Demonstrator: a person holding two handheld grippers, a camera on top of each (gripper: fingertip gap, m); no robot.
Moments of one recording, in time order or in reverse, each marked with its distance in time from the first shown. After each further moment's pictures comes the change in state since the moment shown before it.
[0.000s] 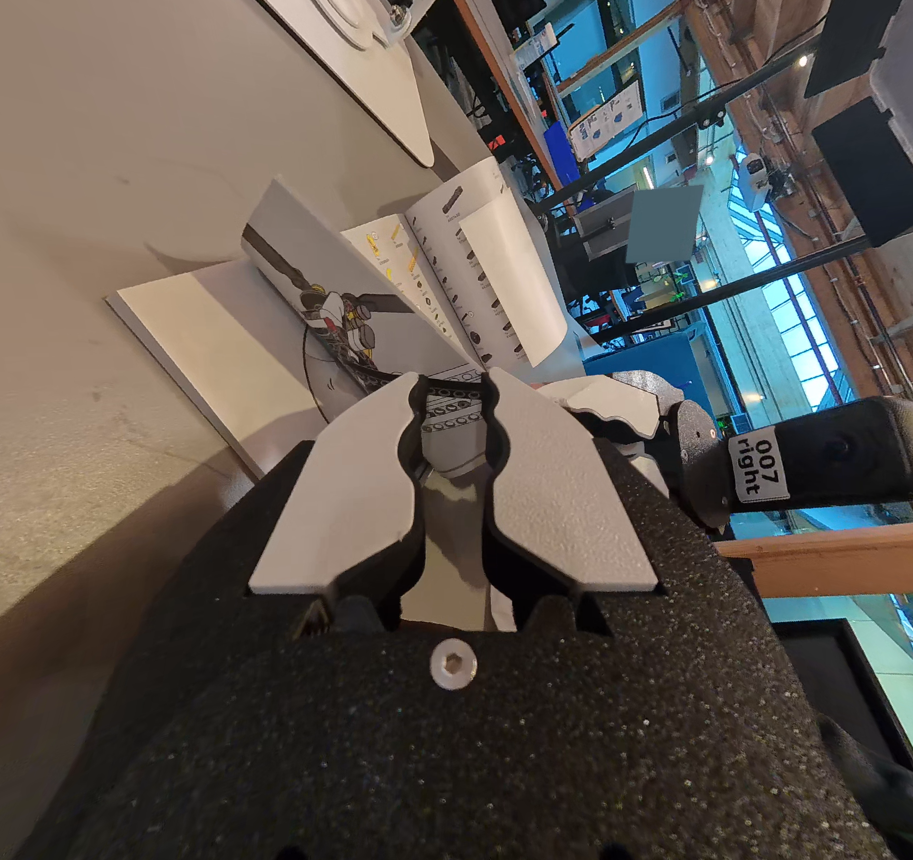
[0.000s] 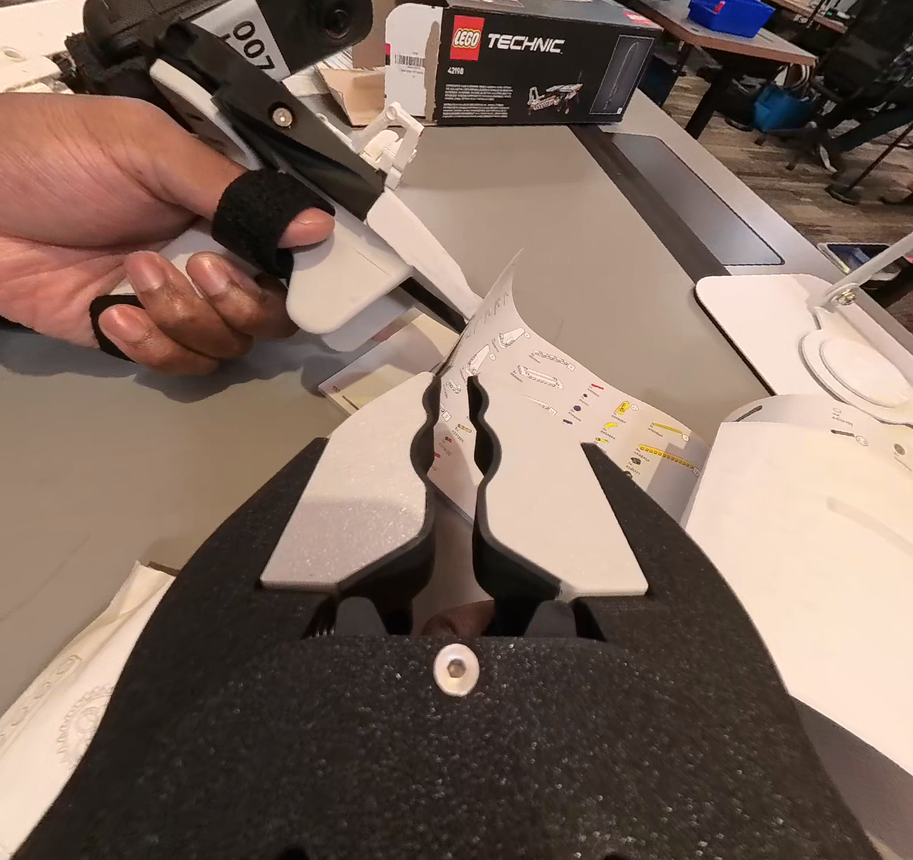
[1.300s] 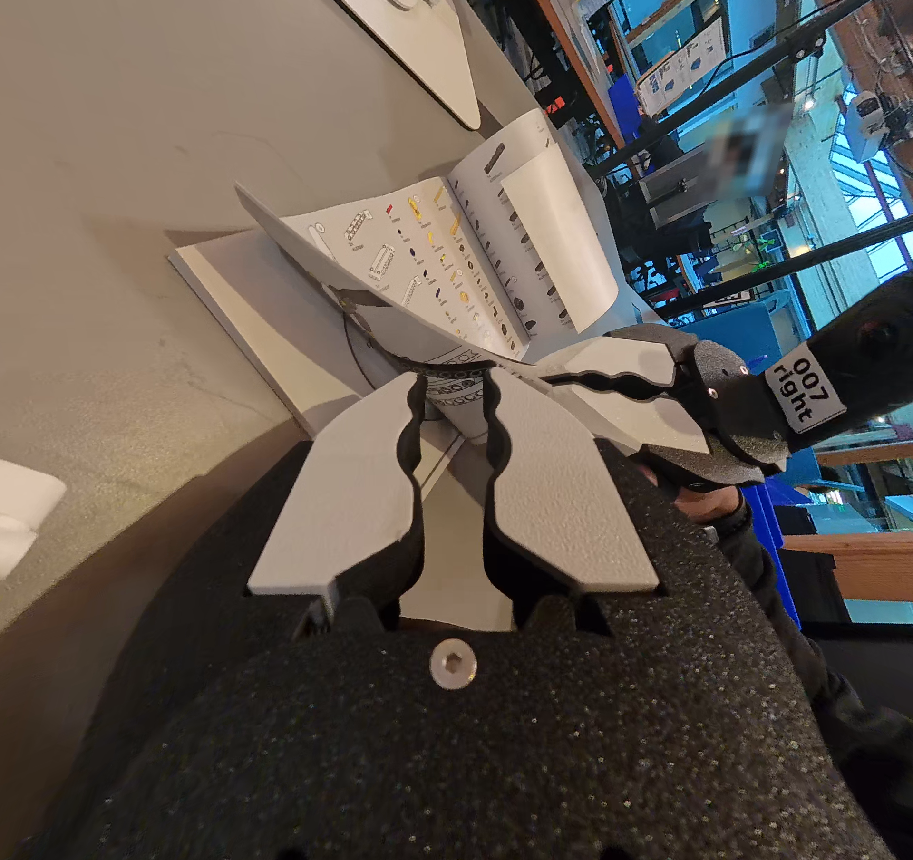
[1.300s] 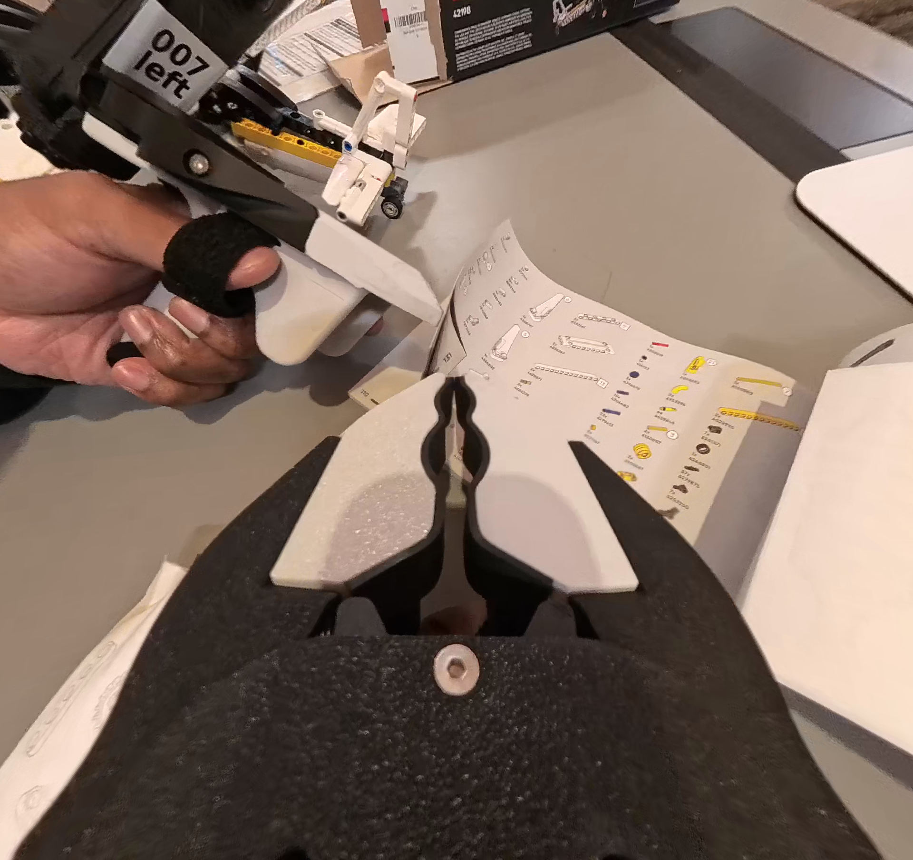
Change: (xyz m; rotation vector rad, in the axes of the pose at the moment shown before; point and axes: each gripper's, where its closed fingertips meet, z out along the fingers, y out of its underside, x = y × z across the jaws) left arm -0.013 0.013 -0.012 -0.050 -0.121 0.068; right arm -0.005 0.011 0.012 -0.075 -0.120 0.251
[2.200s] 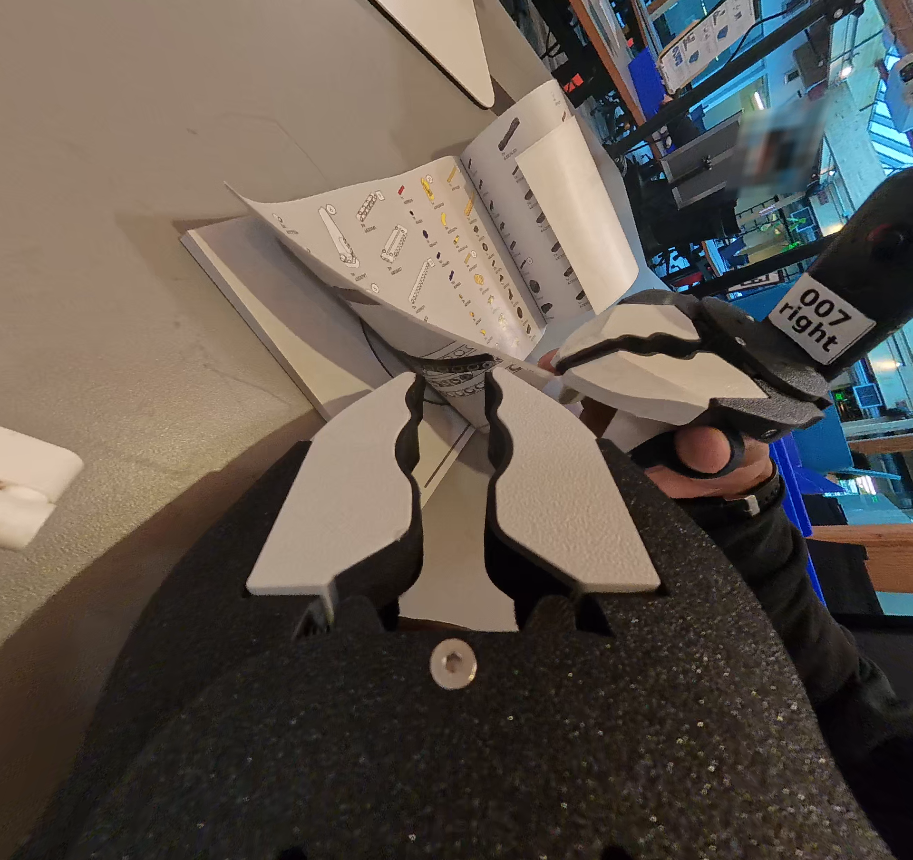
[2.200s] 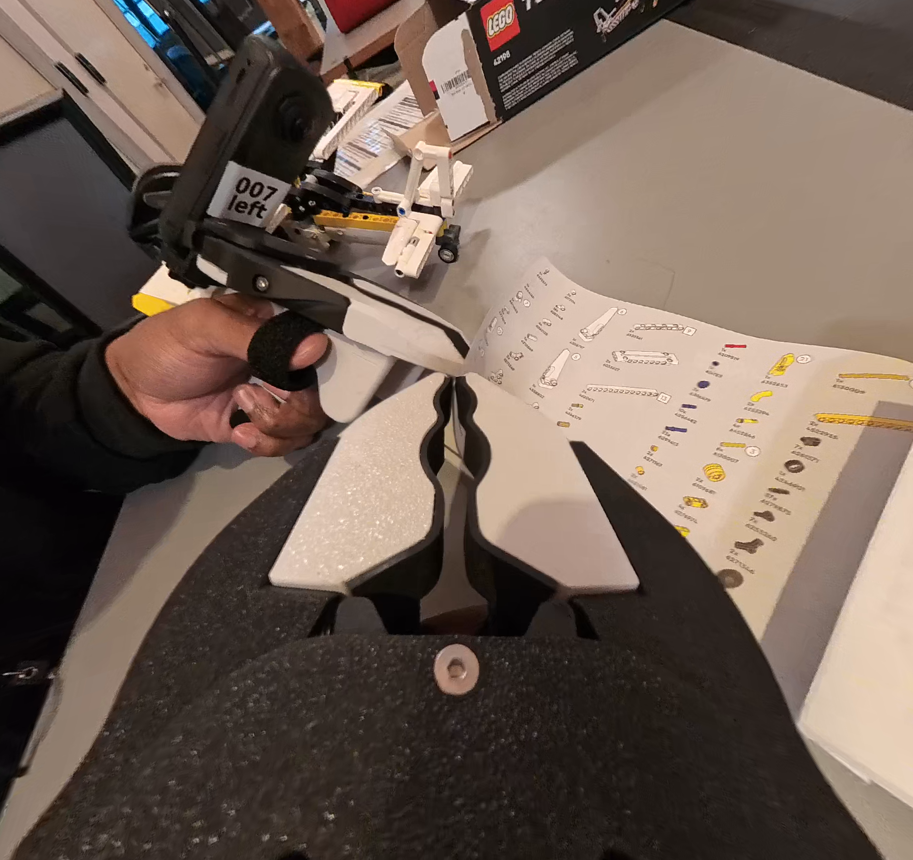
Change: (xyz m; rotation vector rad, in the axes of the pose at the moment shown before) left arm -0.005 0.007 -0.002 -0.026 -0.031 0.031; right arm -0.009 -0.017 0.000 0.061 -0.194 0.239
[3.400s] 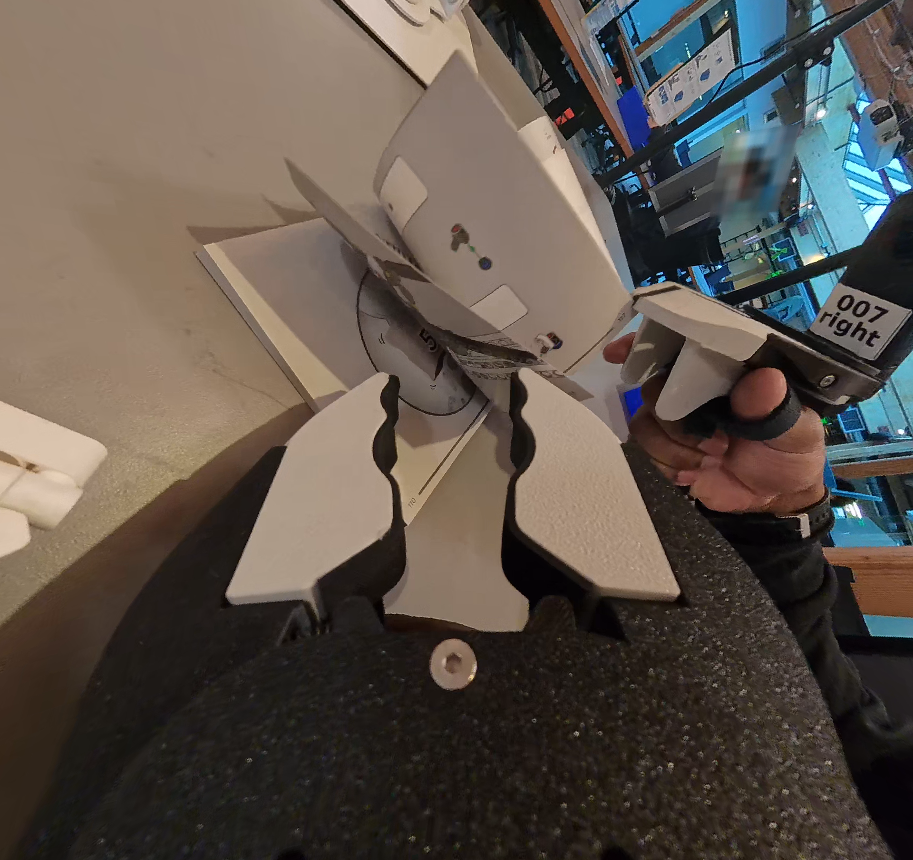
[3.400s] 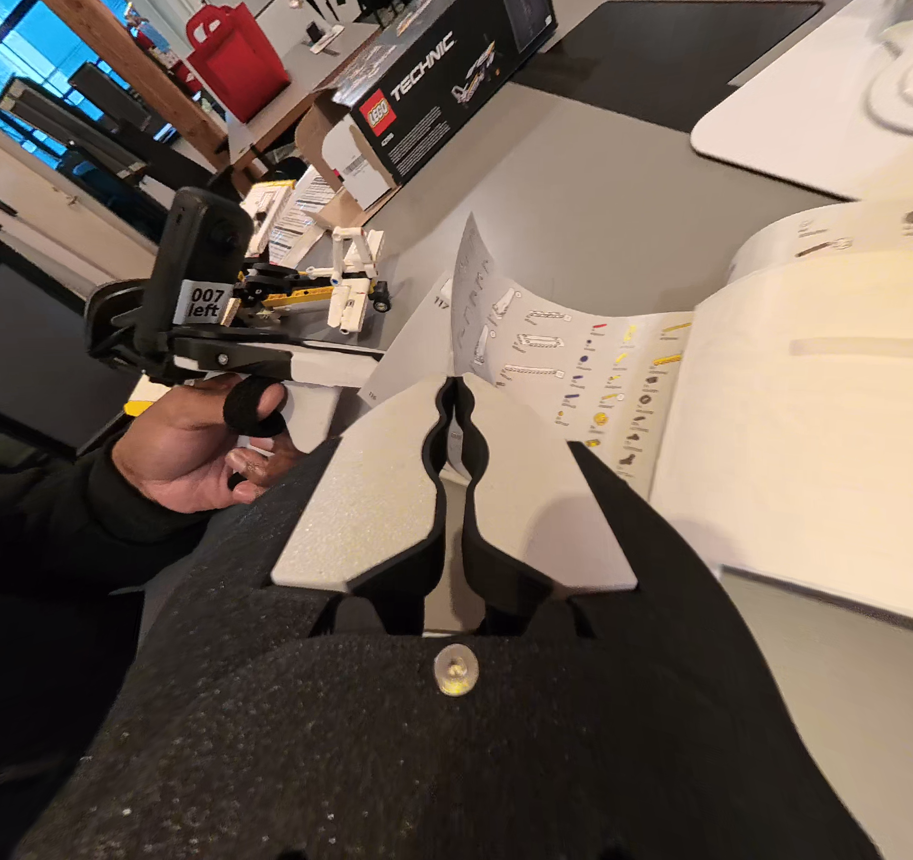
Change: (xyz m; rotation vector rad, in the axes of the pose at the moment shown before) left arm 0.002 -0.008 -0.004 0.048 0.008 -0.025; right arm 0.027 -0.028 -0.048 0.078 0.206 0.173
